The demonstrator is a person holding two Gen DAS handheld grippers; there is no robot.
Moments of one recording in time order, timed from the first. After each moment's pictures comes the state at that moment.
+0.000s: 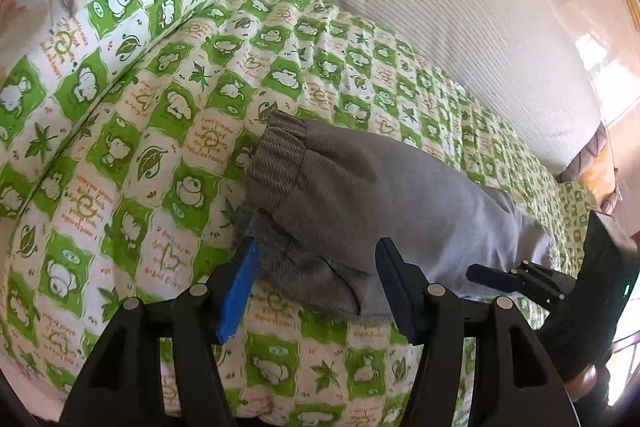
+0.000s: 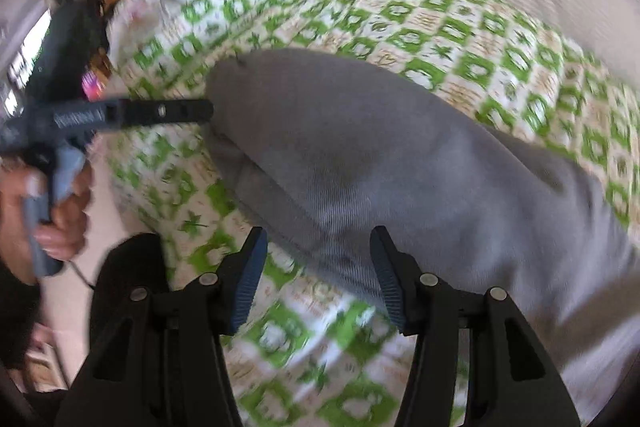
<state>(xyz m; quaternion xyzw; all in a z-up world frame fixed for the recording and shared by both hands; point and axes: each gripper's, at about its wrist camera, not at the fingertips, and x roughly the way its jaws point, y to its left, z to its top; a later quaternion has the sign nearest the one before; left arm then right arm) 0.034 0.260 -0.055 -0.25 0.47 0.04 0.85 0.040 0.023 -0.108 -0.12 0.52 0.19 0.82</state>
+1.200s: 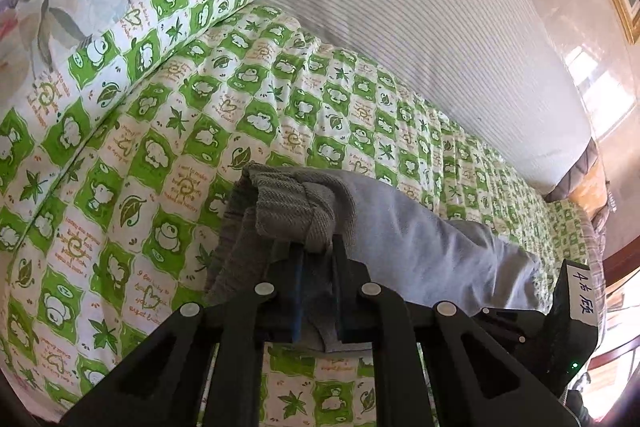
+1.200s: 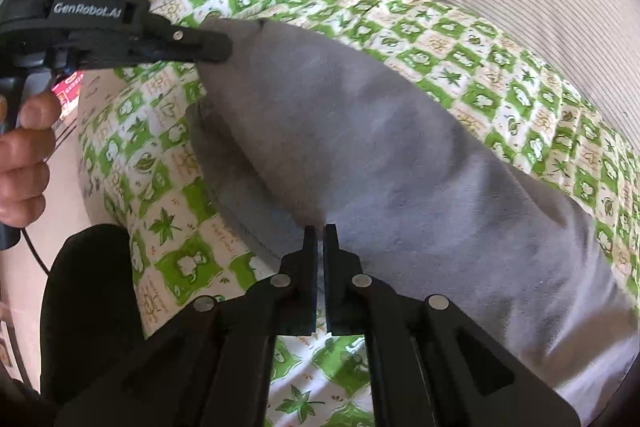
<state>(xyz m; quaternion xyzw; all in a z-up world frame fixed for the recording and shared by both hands) 0.047 0.260 -0.031 -0.26 0.43 0.03 0.86 0.039 0.043 -0.113 -0.19 0.49 0.17 0.84</state>
